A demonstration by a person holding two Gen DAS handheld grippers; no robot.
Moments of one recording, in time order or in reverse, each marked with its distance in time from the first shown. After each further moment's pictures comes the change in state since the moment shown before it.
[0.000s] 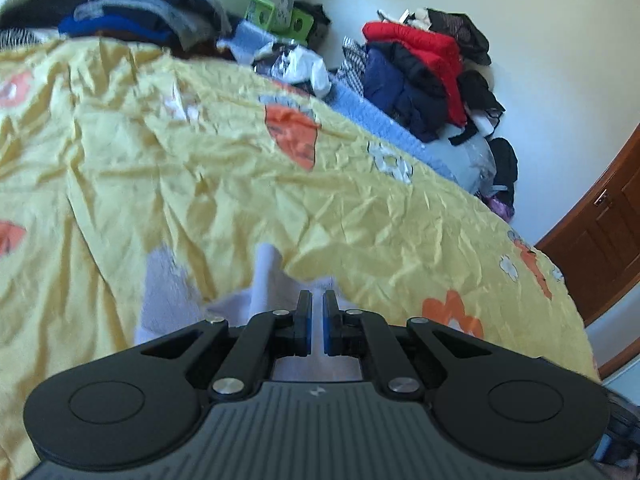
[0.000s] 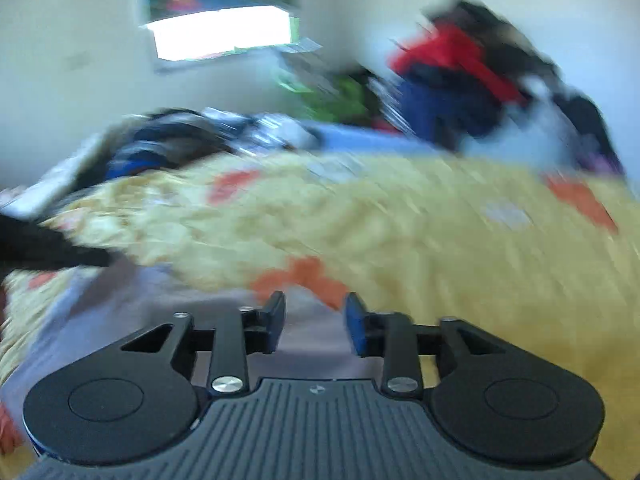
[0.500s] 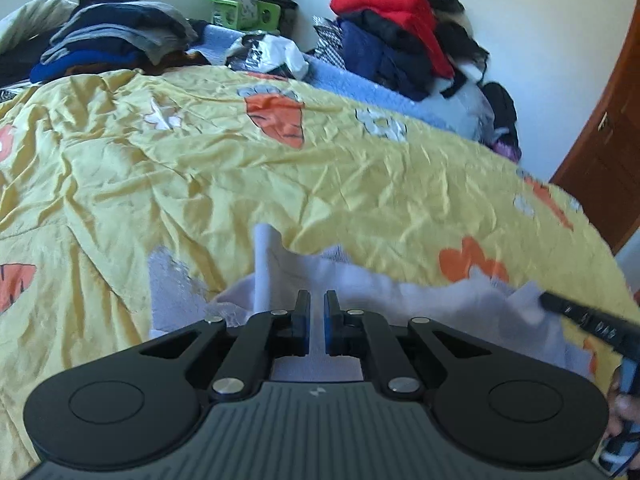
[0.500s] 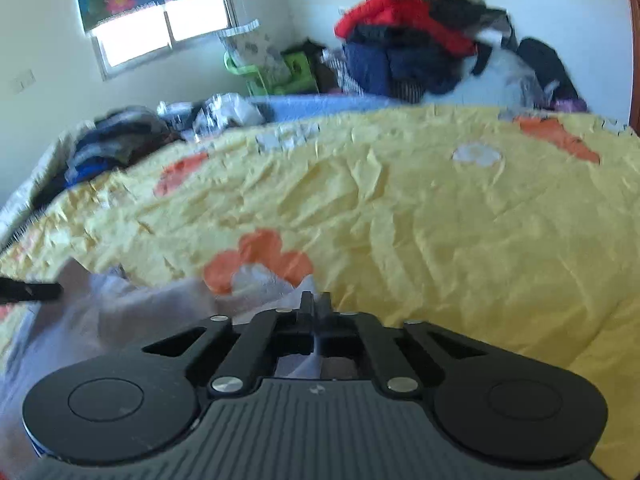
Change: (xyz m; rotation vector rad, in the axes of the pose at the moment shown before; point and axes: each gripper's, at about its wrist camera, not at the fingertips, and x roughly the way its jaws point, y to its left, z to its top) left arm 0.005 -0.017 -0.013 0.234 0.051 0.073; right arm 0.027 -0.007 -0.013 0.116 0.009 -0.049
